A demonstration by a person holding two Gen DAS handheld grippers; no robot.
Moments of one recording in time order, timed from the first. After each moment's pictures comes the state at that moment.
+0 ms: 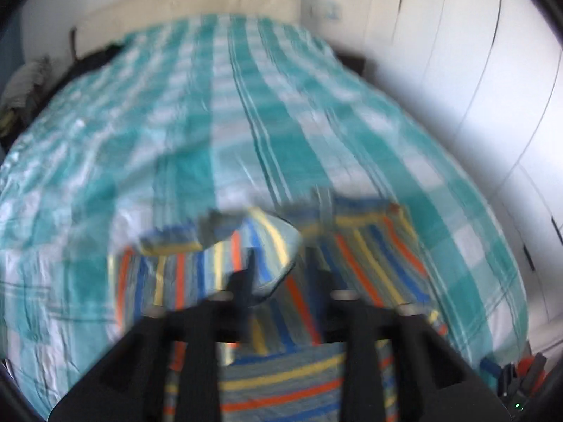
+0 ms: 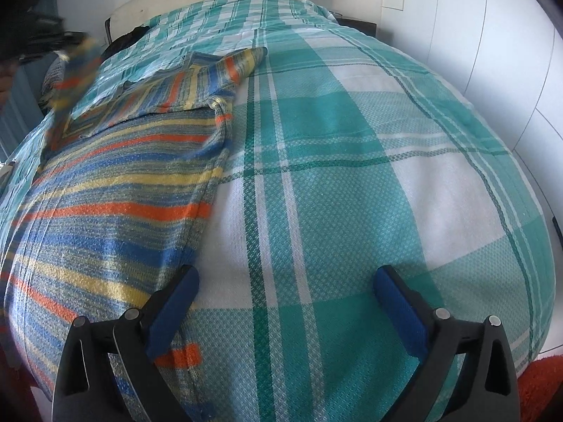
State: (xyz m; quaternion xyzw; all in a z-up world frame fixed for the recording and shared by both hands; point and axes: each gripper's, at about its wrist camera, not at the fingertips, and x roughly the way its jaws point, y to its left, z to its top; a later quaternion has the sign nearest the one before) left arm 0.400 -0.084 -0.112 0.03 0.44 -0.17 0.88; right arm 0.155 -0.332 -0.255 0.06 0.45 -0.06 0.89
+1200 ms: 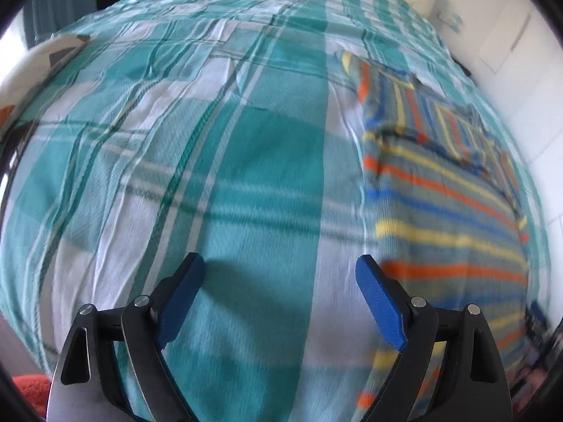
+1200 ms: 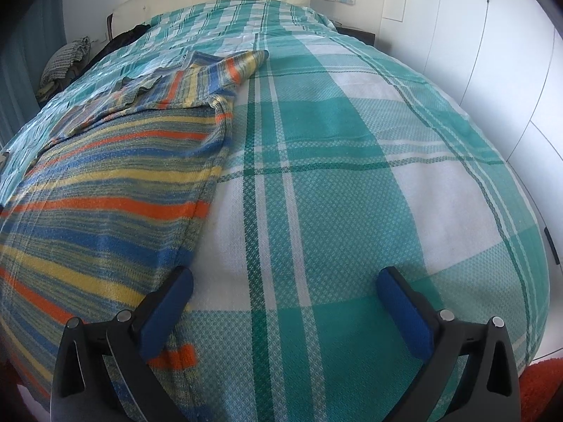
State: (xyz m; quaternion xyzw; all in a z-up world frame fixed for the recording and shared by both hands) left arm 0.228 0.124 -0.233 -0.10 0.51 -0.01 0.85; right arm 0.155 -0.323 -0.260 0.03 0.44 -0.08 0.89
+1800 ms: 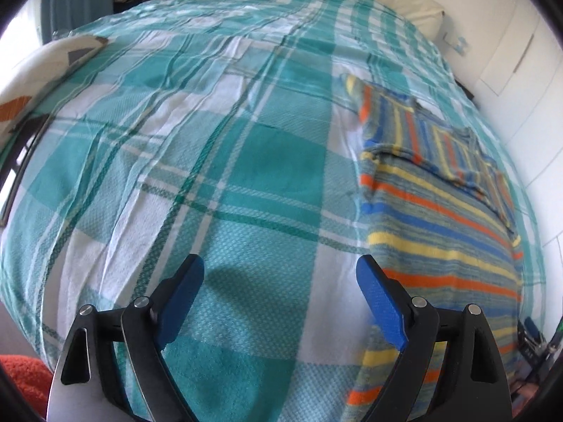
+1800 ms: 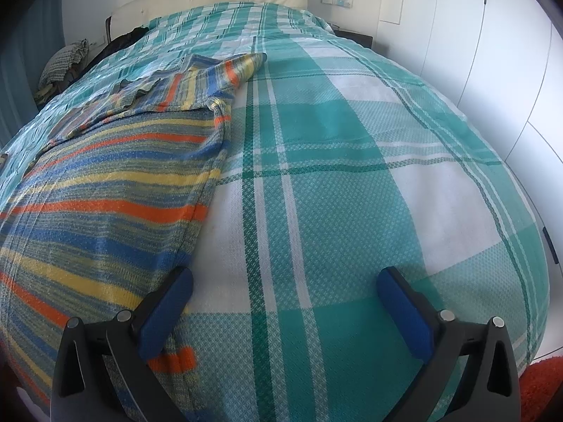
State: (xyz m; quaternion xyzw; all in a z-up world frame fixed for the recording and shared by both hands) left arm 0.223 0.144 -0.225 -0.15 0.48 0.02 0.87; right arm 0.155 -0.322 -0.260 0.03 0.43 -0.08 0.90
